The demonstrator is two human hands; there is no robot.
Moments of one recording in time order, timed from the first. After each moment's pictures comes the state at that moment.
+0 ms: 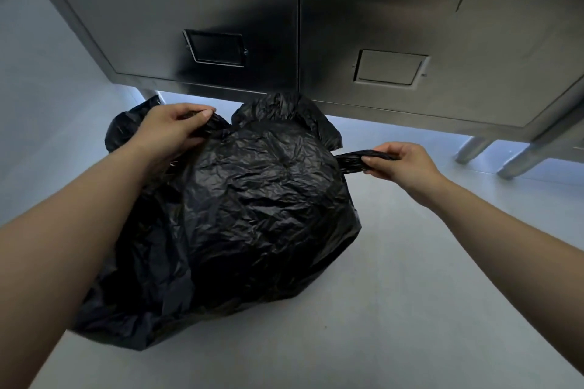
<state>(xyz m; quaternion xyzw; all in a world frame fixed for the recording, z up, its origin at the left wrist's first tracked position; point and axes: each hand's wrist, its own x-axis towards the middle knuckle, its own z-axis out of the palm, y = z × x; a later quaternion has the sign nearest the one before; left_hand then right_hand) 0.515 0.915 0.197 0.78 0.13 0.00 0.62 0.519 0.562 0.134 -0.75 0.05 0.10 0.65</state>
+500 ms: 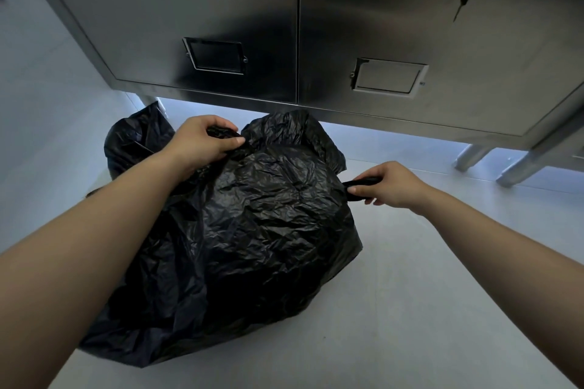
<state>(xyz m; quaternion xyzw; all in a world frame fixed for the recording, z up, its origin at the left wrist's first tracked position) 0.527 0.888 0.185 0.84 0.12 -0.02 0.53 0.515 0.572 0.139 -0.88 0.02 0.22 0.43</state>
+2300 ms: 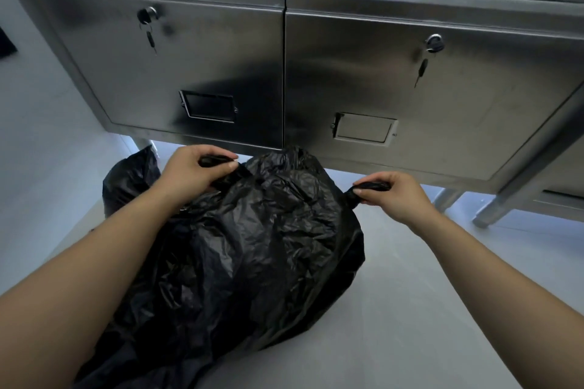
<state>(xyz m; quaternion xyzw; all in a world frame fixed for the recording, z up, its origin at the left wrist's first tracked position) 0.529 0.877 0.215 0.84 0.03 0.04 0.53 0.528 0.551 0.188 -0.81 0.03 0.05 0.58</state>
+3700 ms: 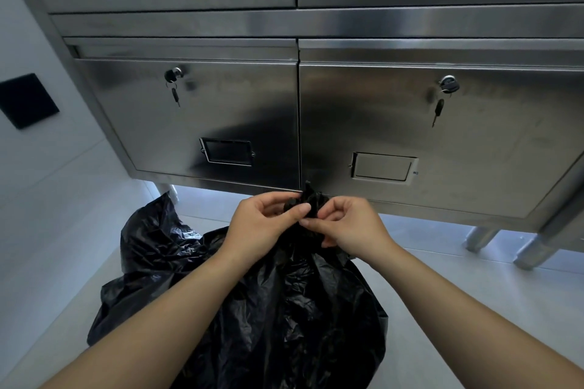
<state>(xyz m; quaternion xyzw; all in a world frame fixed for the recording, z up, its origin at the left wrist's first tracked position) 0.523 0.811 0.214 0.74 -0.02 0.03 0.67 0.542 0.651 0.205 -0.79 -0.03 0.07 0.61</state>
